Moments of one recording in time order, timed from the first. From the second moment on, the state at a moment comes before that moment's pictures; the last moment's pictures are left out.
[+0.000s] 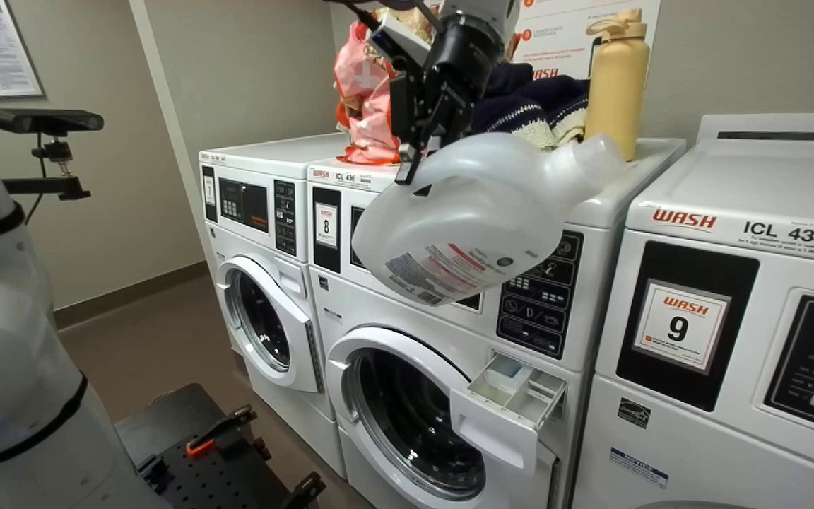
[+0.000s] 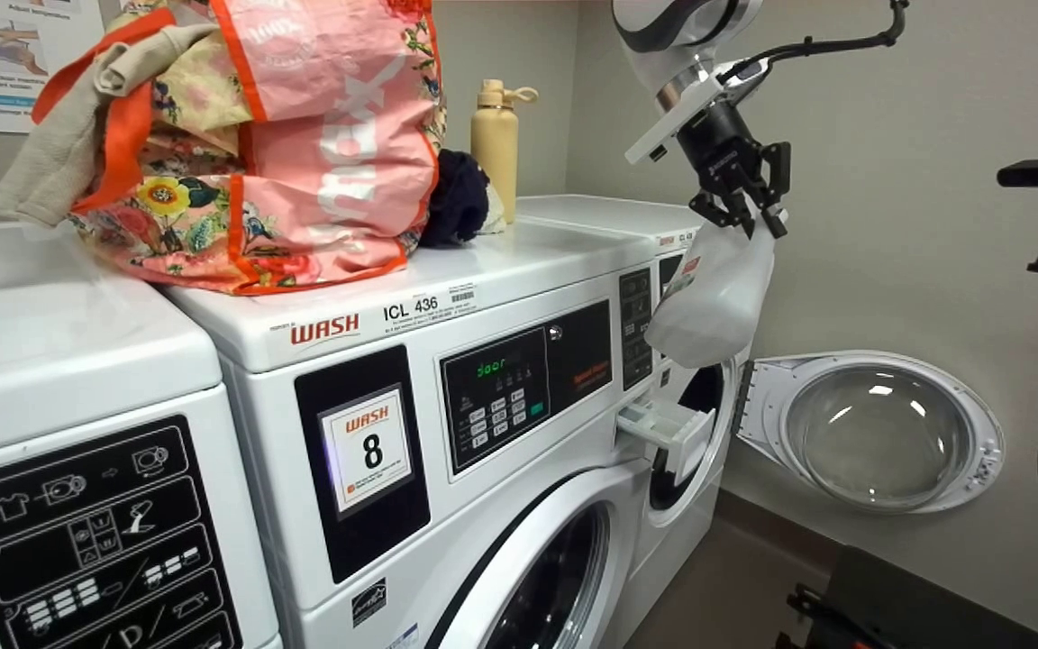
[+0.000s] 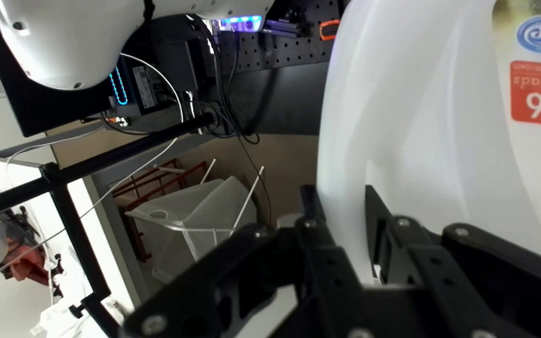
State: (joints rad) arm -0.12 0.03 -0.24 -1.70 -0.24 1.14 1.36
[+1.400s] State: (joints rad) arm -0.08 0.00 -0.06 -1.37 -0.57 1.19 1.44
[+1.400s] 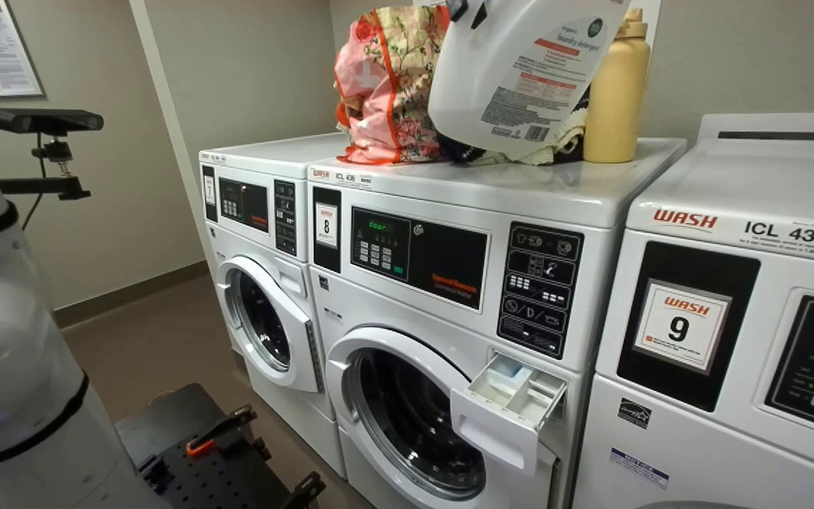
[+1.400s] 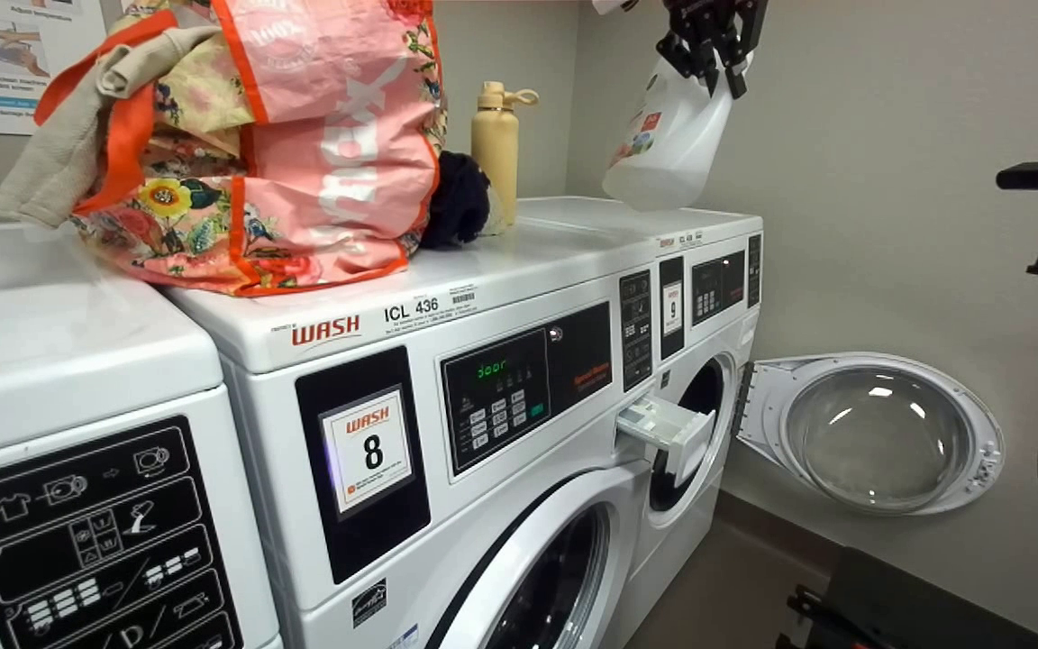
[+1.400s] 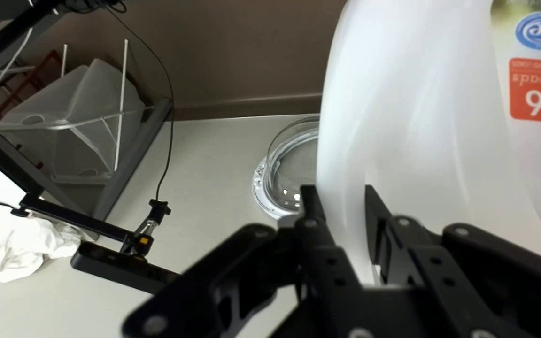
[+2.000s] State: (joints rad) arm -0.01 0.14 -0.05 -1.27 -0.73 1.26 1.46
